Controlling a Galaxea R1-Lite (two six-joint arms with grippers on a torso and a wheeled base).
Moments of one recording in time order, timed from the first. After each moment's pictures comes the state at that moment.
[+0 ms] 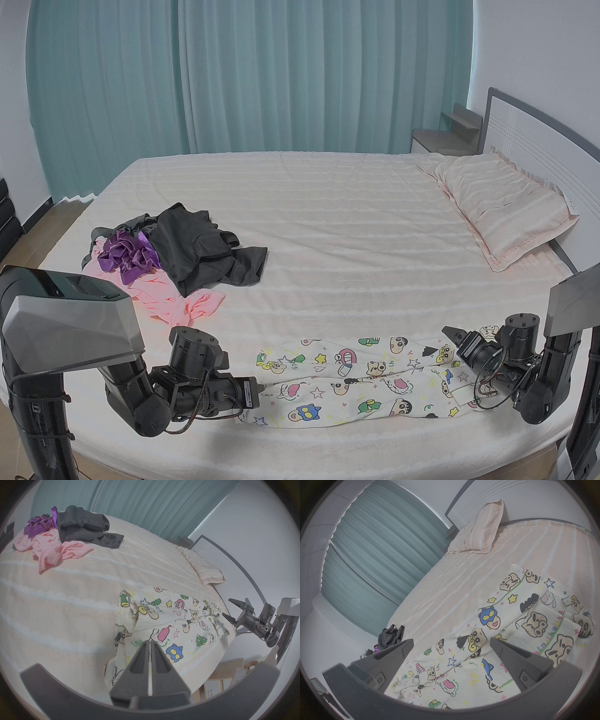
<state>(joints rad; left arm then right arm) -0.49 2.21 -0.50 -1.01 -0.19 -0.51 0.23 2.20 -0.18 -1.55 -0.11 0.86</state>
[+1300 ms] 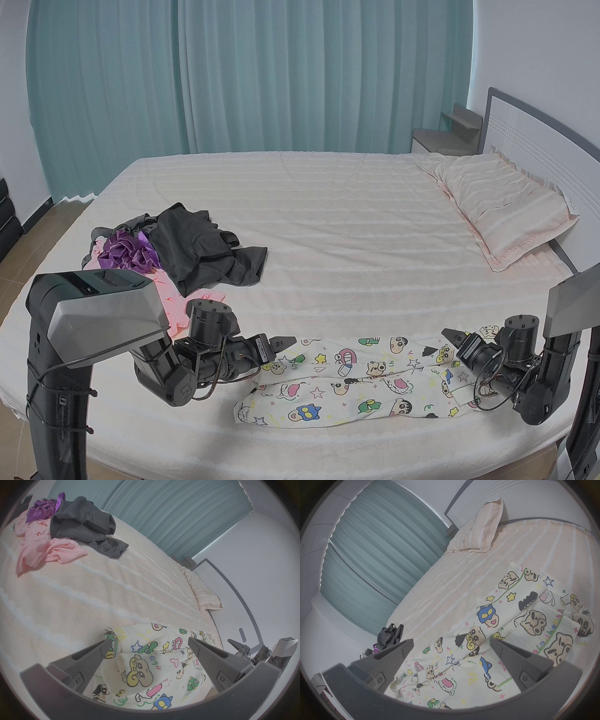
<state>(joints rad) -0.43 2.37 -0.81 -1.01 -0.23 -0.69 0.23 2.20 -0.17 -1.55 -0.11 0.86</state>
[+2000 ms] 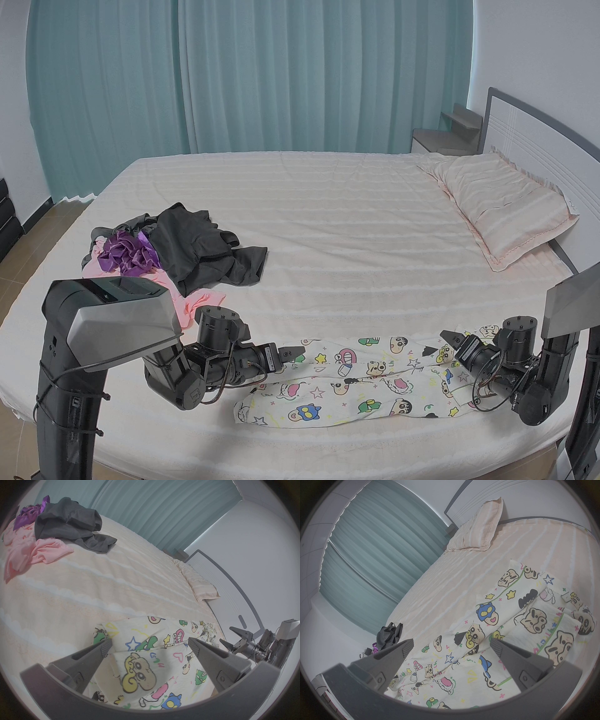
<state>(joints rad) -0.45 2.43 -0.84 -1.04 -0.27 -0.59 0.24 2.21 -0.18 -1.55 -0.11 0.86</state>
